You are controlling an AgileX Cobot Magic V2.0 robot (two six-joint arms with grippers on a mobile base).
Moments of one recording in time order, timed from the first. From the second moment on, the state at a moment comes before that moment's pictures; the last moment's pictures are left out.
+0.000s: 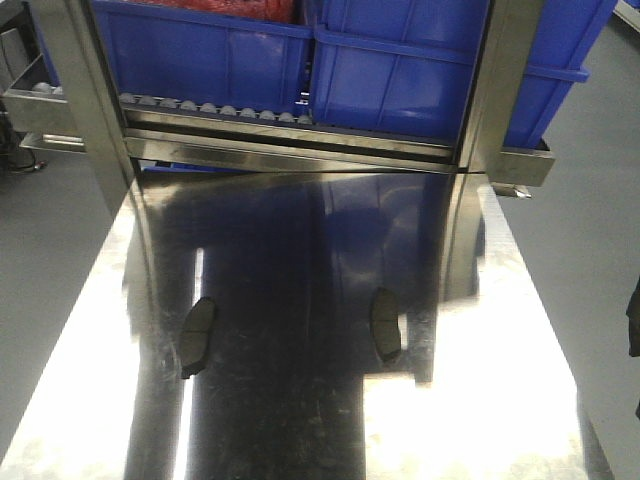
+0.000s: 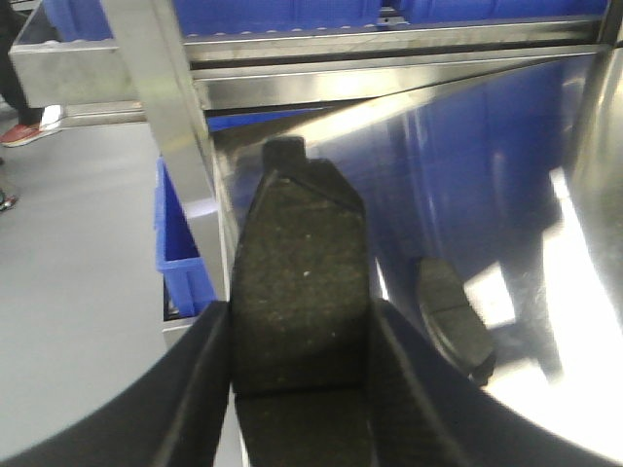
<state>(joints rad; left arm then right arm) -0.13 0.52 -0.43 -0.06 0.39 0.12 0.20 0.44 -0.47 0.01 0.40 -0.03</state>
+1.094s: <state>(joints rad) -0.13 0.52 -0.43 -0.06 0.38 0.12 0.20 0.44 -0.47 0.01 0.40 -0.03</state>
